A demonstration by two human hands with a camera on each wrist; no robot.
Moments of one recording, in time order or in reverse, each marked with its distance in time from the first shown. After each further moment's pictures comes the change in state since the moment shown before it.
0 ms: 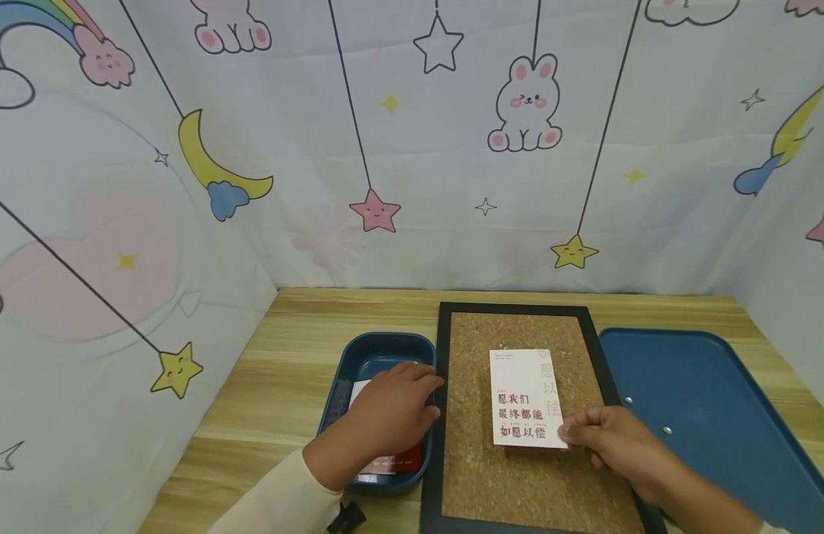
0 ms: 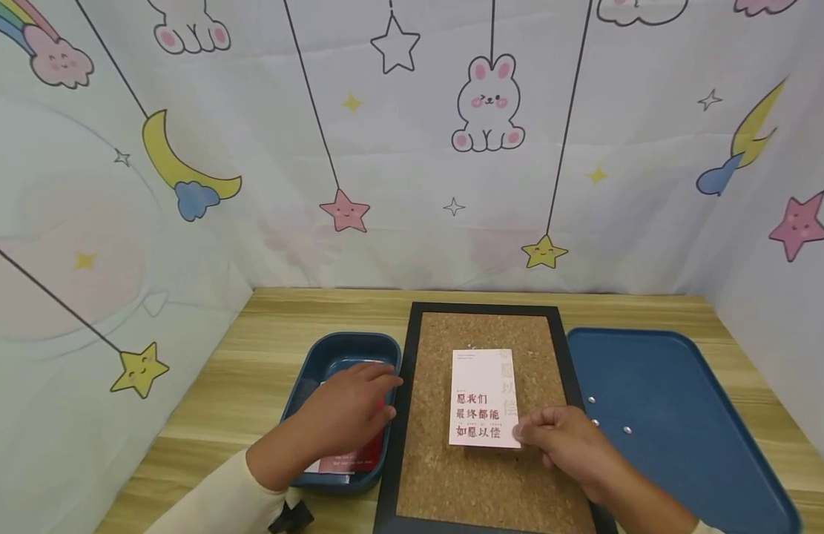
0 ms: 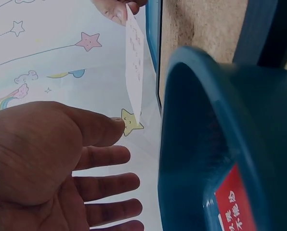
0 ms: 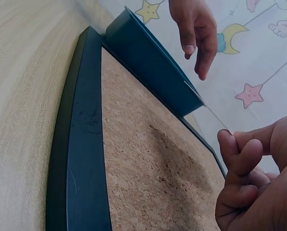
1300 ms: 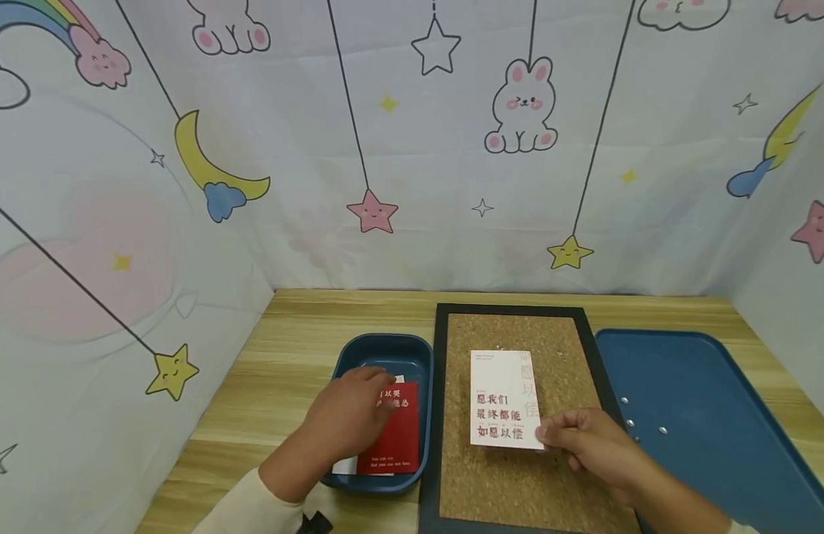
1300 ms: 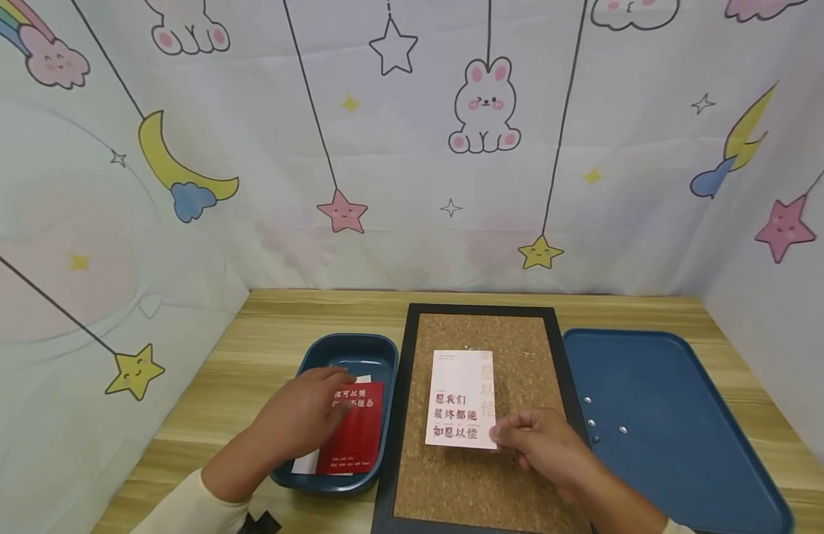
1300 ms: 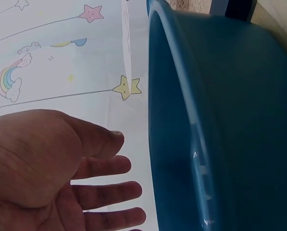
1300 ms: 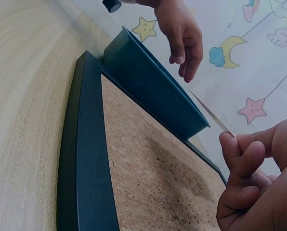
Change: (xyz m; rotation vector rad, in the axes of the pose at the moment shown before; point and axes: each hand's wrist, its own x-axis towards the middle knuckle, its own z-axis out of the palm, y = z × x) left_hand -0.028 -0.035 0.003 -0.059 0.138 -0.210; right_hand 0.000 -0.007 0.023 0.042 -0.045 -0.058
